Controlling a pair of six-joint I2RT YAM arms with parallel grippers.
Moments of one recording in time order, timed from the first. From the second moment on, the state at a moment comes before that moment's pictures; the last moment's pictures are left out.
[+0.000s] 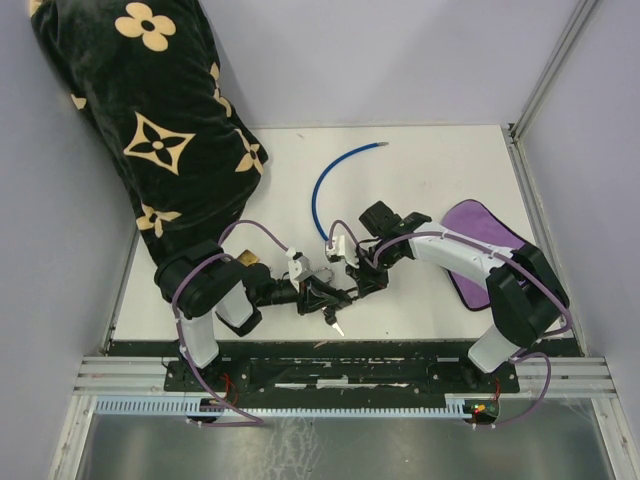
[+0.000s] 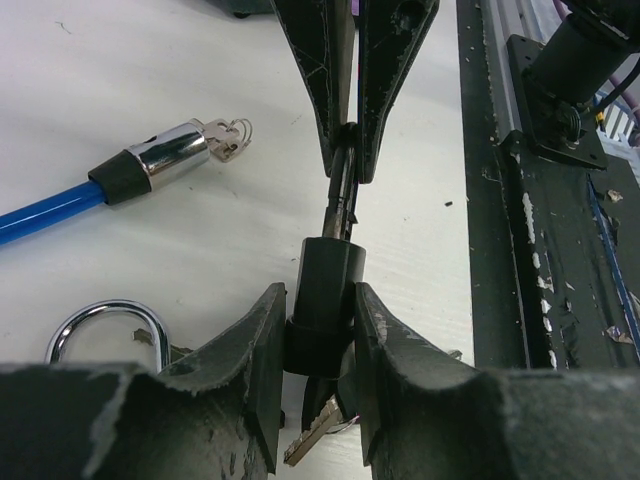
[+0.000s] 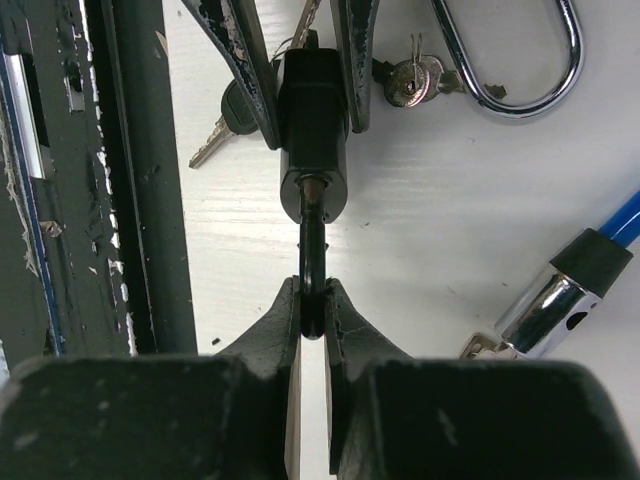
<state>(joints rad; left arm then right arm) -0.66 1.86 0.22 1.54 0.73 -0.13 0.68 1.61 1.06 -0.73 -0.61 -0.72</state>
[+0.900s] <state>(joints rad) -0.65 1.78 0.20 1.53 0.66 -0.17 0.70 1.62 1.20 -0.87 -0.61 -0.86</state>
